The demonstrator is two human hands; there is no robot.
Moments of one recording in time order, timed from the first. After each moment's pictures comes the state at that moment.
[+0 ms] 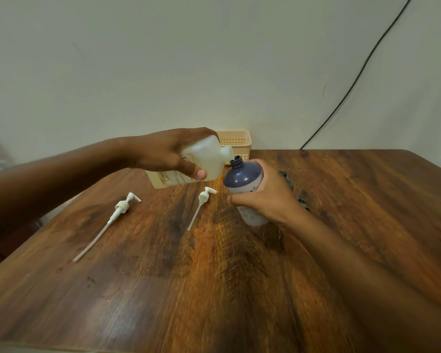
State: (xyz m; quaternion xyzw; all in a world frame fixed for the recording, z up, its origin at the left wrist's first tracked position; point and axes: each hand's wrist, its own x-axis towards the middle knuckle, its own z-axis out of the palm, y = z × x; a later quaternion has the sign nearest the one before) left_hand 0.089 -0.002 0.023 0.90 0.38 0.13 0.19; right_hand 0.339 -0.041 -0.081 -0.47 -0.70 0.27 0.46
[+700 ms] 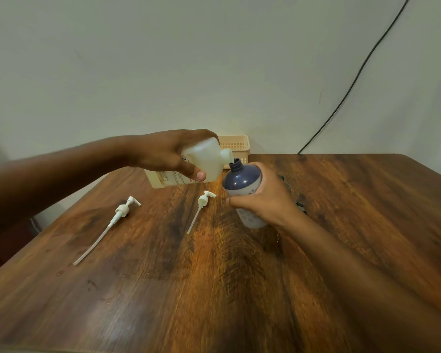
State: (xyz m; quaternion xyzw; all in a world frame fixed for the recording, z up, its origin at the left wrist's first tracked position) left_hand 0.091 -0.005 0.033 0.90 0.38 0.12 0.18; right_hand 0.337 -0.045 -0.078 -0.47 -0.69 0.26 0.47
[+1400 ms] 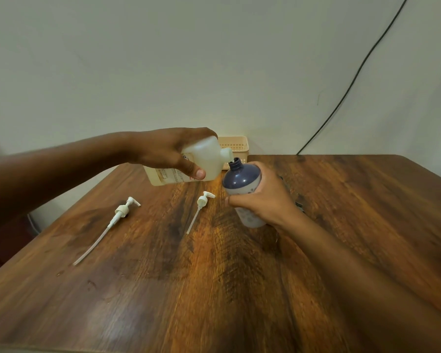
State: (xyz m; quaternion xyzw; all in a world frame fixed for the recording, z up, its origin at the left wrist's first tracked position) left_hand 0.092 -0.002 0.039 0.90 0.39 0.10 0.17; right_hand 0.337 -0.047 -0.076 -0.47 -0.69 0.27 0.48
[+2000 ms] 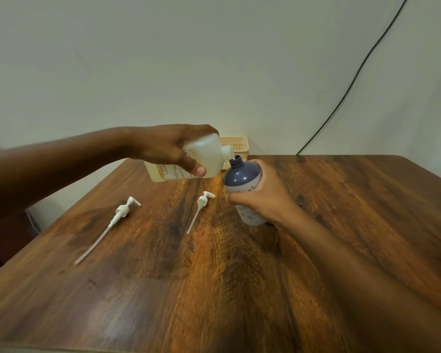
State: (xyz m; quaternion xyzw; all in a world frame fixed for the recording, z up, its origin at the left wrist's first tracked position) left_hand 0.094 0.000 0.046 0.90 0.39 0.09 0.16; right_hand 0.337 -0.043 -0.074 -0.47 -0.68 0.28 0.49
